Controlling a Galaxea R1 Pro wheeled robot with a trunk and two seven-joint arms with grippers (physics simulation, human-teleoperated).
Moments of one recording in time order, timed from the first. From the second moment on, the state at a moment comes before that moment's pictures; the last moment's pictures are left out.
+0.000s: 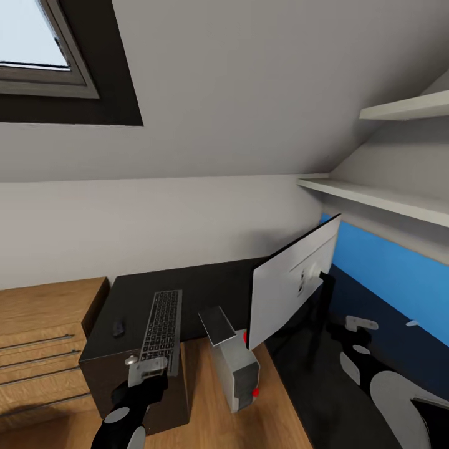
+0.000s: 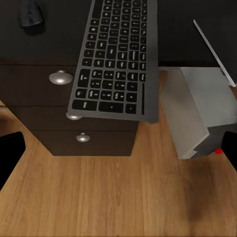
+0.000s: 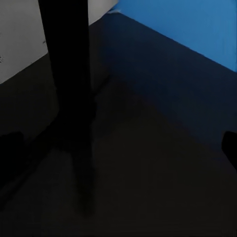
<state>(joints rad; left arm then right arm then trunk) -0.01 -0.09 -0.16 -1.59 0.21 0.60 0.49 -0.82 -0.18 -0.21 -0.13 0.04 -0.26 -0.17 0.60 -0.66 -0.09</state>
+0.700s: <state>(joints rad) -0.01 -0.09 -0.16 -1.59 0.21 0.61 0.49 -0.82 -0.18 -0.19 -0.13 0.05 -0.32 -0.17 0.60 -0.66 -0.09</state>
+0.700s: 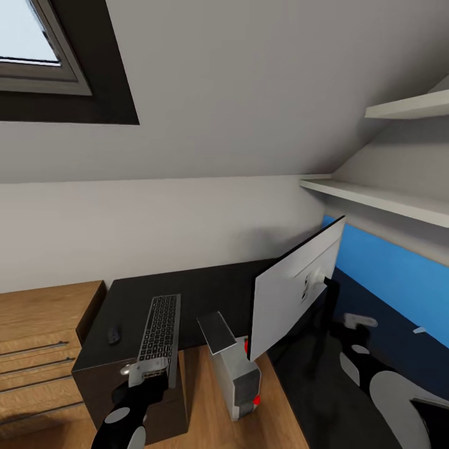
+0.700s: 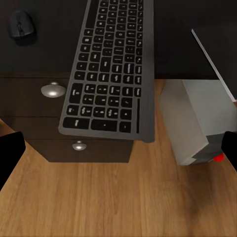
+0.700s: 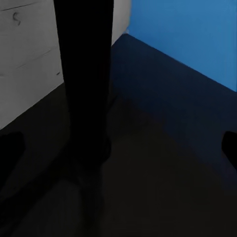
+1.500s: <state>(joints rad) -0.01 -0.09 -0.16 -1.59 0.21 0.61 0.49 -0.82 -0.18 -0.14 -0.13 0.05 -0.33 -0.17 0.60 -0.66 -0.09</state>
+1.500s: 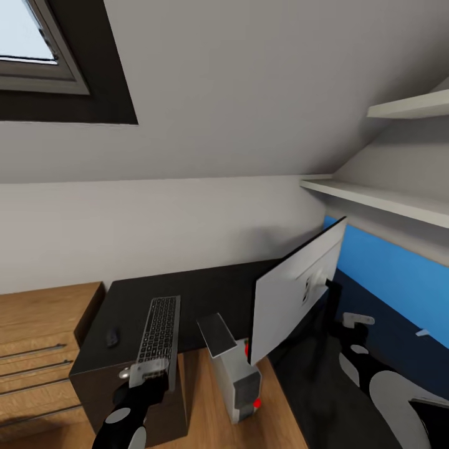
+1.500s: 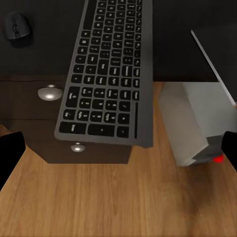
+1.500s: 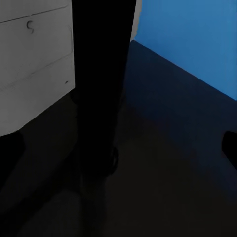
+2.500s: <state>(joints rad) -0.01 -0.09 -0.16 -1.59 0.21 0.61 0.49 -0.82 -0.18 -0.14 -0.13 0.05 -0.33 -0.17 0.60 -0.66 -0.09</state>
